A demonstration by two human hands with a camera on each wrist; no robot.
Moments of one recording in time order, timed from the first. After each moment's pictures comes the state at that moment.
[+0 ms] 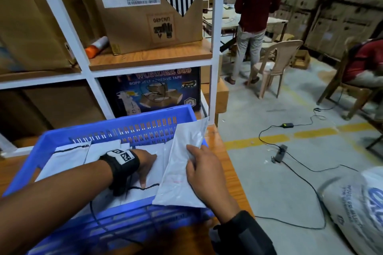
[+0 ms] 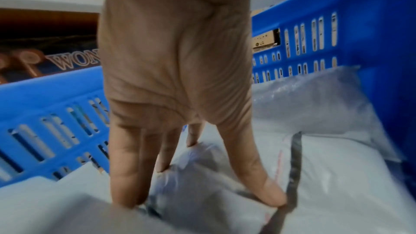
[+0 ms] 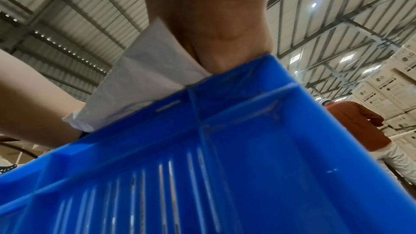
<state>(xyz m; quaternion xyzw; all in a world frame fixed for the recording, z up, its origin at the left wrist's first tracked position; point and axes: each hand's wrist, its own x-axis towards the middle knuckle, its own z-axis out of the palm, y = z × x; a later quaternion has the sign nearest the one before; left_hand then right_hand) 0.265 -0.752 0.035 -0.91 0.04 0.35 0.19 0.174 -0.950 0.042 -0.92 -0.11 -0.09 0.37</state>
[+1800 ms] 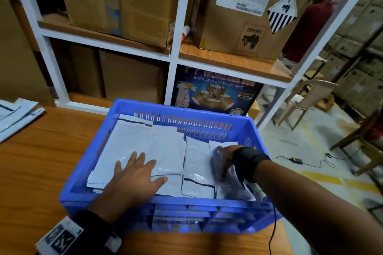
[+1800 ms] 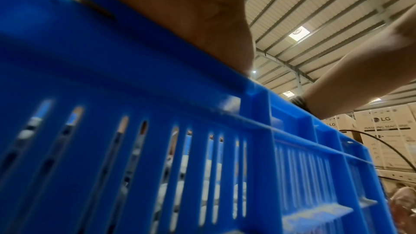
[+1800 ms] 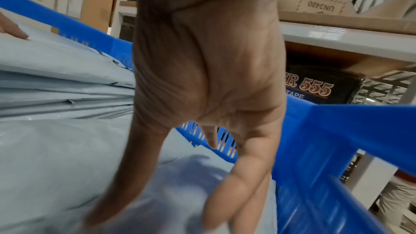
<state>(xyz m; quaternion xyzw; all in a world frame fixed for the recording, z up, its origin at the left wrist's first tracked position) 0.104 -0.598 0.036 -0.97 -0.11 0.18 -0.15 0.313 -0.828 0.023 -0.93 -0.10 0.32 -0.11</state>
